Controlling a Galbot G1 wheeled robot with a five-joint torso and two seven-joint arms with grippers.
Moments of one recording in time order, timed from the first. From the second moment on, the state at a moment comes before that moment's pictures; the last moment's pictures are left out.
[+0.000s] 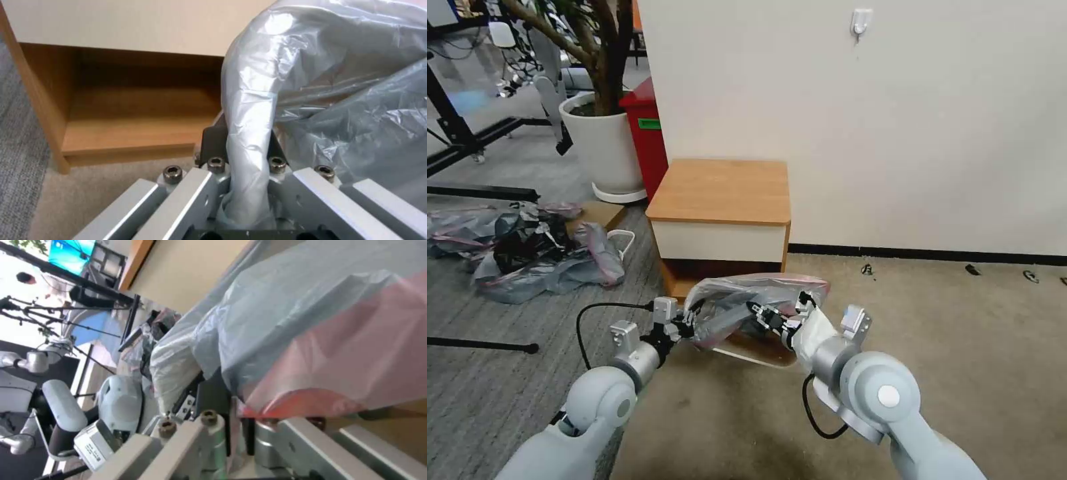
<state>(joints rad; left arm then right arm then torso) 1.31 -1.01 -0.30 -1.97 -0.72 0.31 -0.02 -1.19 1.21 0.09 2.18 1.43 -0.40 0.64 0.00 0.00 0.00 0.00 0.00</state>
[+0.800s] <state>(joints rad) 1.27 -1.02 -0.31 -1.94 -0.76 0.31 -0.06 -1.27 1.17 0.06 2.20 1.29 -0.27 0.47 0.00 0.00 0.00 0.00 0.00</state>
